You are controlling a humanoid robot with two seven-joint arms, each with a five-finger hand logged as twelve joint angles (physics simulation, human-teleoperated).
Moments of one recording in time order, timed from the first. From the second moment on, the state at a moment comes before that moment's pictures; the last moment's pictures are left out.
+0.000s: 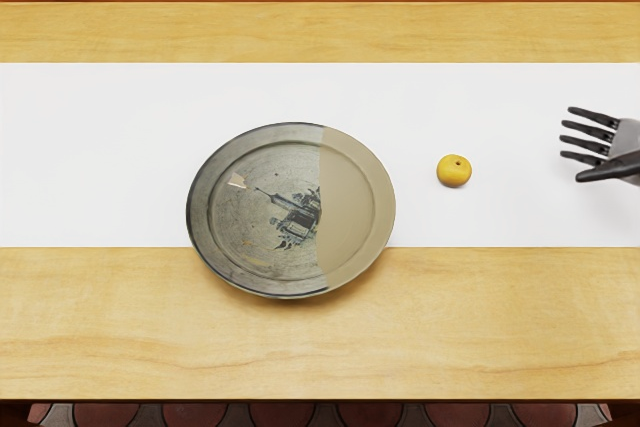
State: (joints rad) left arm -0.03 0.00 -0.08 -0.35 -0.03 0.06 0.07; right arm 0.69 -0.83 0.56 0.79 0.03 0.61 -0.17
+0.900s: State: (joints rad) left arm -0.03 0.00 -0.08 -0.35 -0.03 0.06 0.07; right arm 0.97 -0.70 0.49 1.55 -0.88 0.01 -0.60
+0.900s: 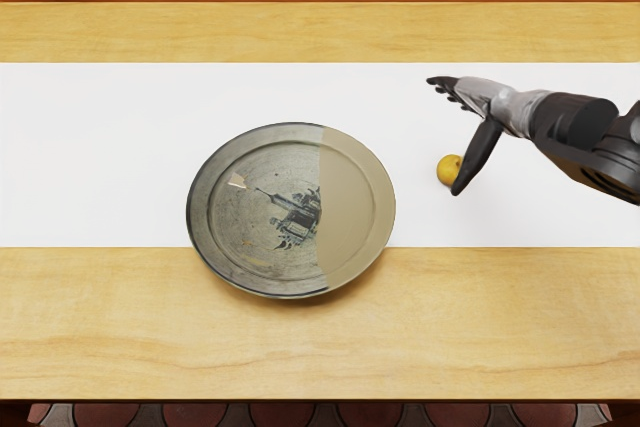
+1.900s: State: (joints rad) left arm -0.03 0.00 -0.08 -0.35 -0.03 0.06 0.07; right arm 0.94 -0.44 0.22 1.28 -1.17 -0.47 -0.61
